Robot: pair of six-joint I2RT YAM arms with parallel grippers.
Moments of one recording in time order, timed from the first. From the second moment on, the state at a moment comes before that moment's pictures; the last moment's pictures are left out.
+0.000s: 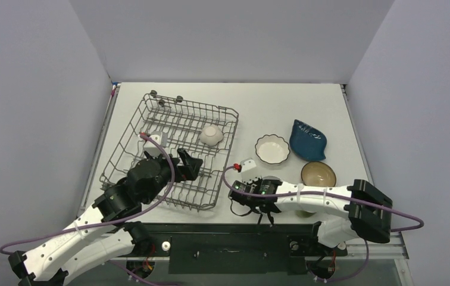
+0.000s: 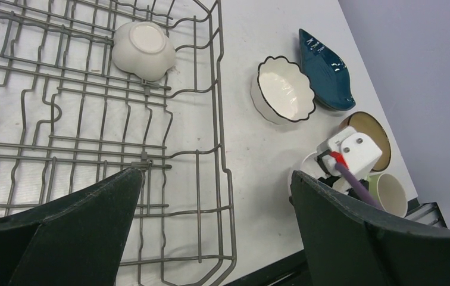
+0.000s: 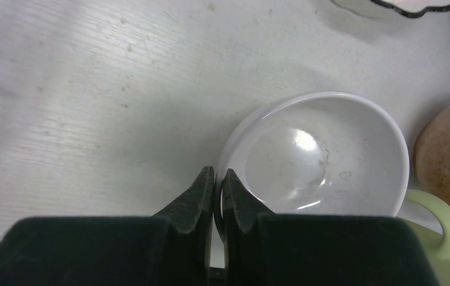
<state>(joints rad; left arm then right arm) -0.89 0.66 0.75 -0.41 -0.41 -0.65 1.19 1.42 0.81 -0.71 0.63 0.71</state>
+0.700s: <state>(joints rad) -0.47 0.84 0.79 -0.31 0.19 -1.03 1.17 0.97 0.85 -0.33 0.24 0.06</state>
